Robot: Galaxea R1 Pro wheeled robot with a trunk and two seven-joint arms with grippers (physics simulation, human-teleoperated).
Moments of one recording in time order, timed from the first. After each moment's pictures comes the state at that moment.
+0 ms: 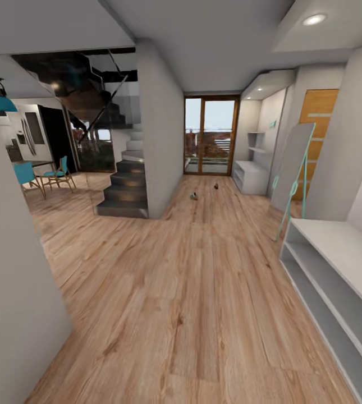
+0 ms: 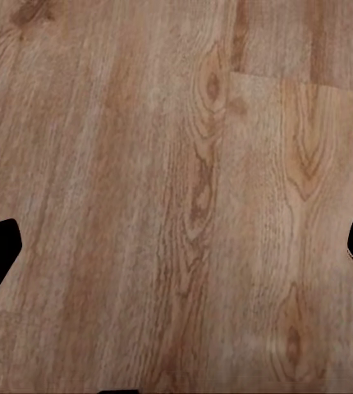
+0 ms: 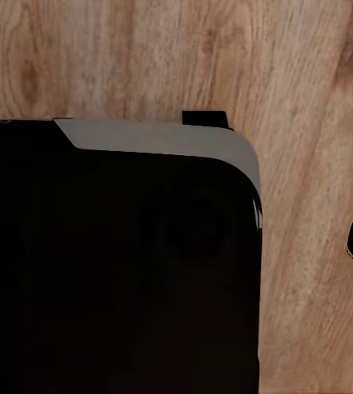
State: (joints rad) left arm -0.13 -0.05 0.00 -0.34 0.00 -0.23 0.00; right arm 0.00 0.00 -0.01 -0.17 0.00 -0.02 0.02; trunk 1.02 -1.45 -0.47
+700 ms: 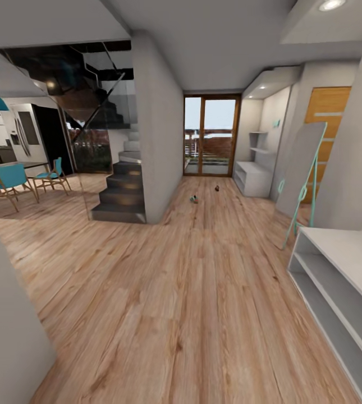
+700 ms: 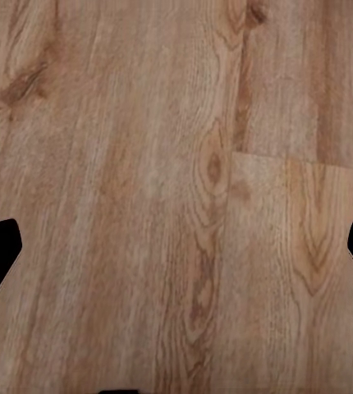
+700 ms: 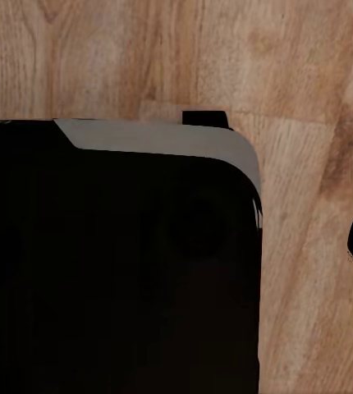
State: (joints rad) left arm -0.13 -0.05 0.00 -0.34 0.00 -0.23 0.00; right arm 0.00 0.00 -0.01 -0.17 0.00 -0.02 0.01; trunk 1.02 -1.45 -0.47
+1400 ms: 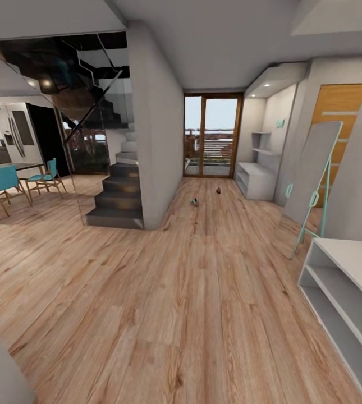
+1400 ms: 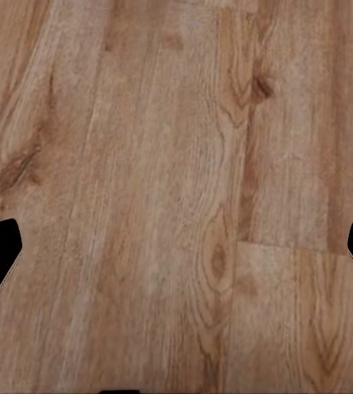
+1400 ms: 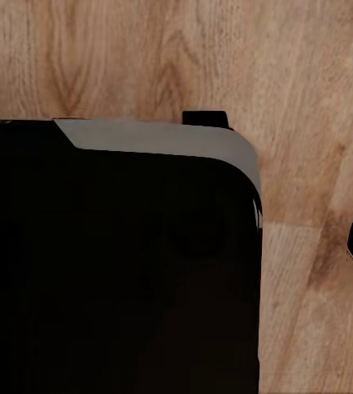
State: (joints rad) left arm -0.13 -0.05 0.00 -0.34 0.00 -0.23 0.00; right arm 0.00 0.00 -0.01 -0.17 0.00 -0.02 0.02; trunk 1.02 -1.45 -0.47
